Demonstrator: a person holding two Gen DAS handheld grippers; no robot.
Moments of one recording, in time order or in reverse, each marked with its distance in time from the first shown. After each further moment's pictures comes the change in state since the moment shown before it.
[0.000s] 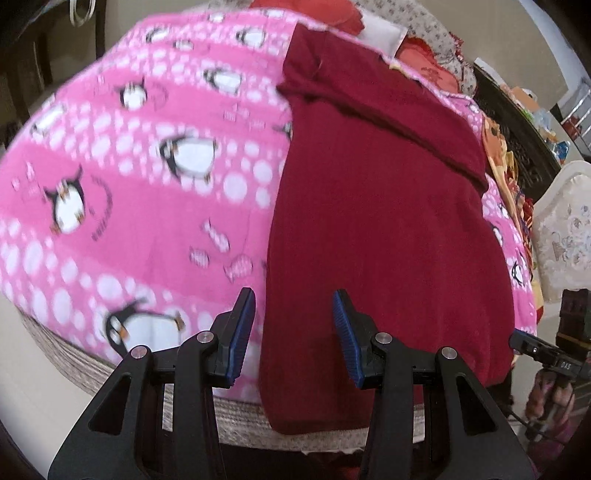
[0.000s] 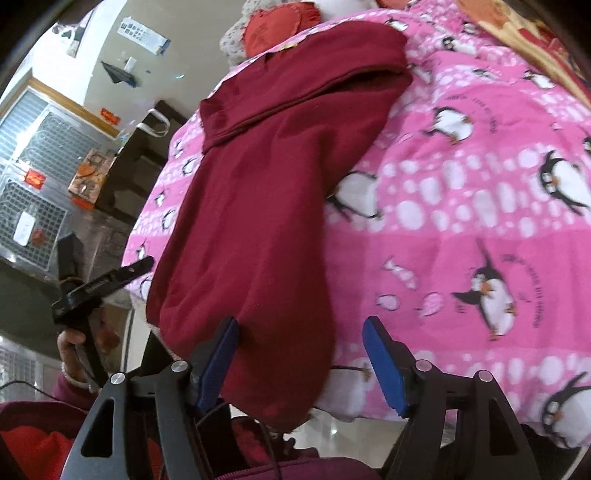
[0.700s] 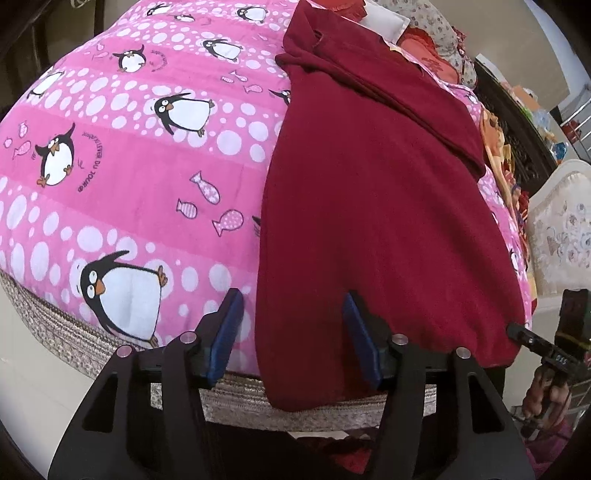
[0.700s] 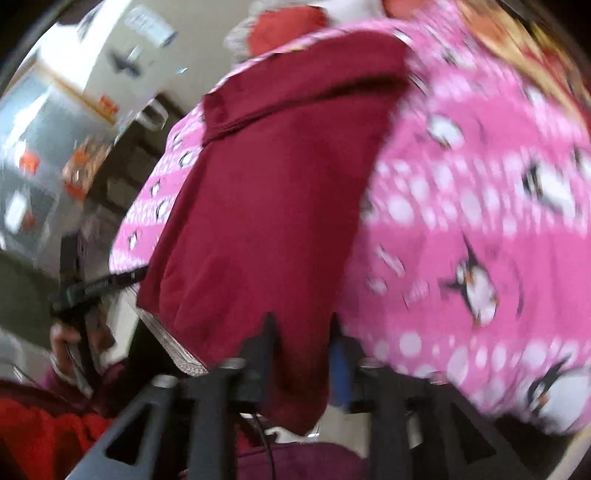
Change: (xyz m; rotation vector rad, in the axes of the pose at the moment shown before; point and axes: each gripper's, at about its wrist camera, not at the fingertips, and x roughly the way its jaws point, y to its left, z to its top) left arm 0.004 0.002 -0.021 -0.013 0.033 -0.031; right arm -0.012 -0.010 -0.015 0.040 -0.023 -0.035
